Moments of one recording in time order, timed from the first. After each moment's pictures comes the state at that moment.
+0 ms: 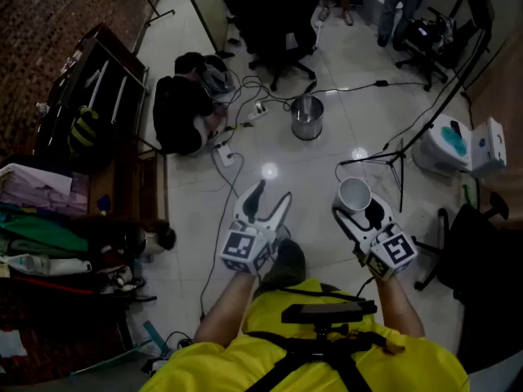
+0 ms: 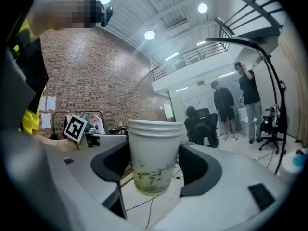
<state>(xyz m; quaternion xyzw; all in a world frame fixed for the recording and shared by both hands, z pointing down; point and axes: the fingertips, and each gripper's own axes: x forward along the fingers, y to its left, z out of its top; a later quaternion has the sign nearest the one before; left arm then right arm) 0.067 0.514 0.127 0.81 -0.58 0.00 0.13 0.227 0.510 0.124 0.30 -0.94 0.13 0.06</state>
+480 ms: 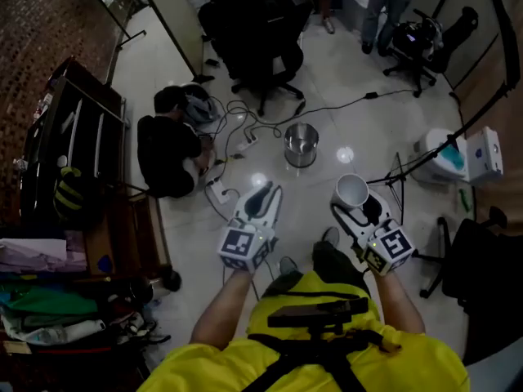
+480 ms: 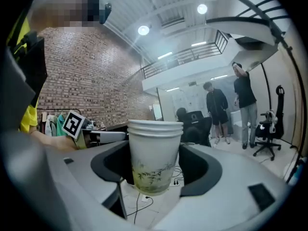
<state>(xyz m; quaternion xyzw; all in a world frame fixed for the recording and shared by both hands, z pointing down) -0.044 0.298 0.111 0.84 -0.53 0.02 0.13 0.112 0.302 0.107 0.36 -0.92 0.13 0.06</state>
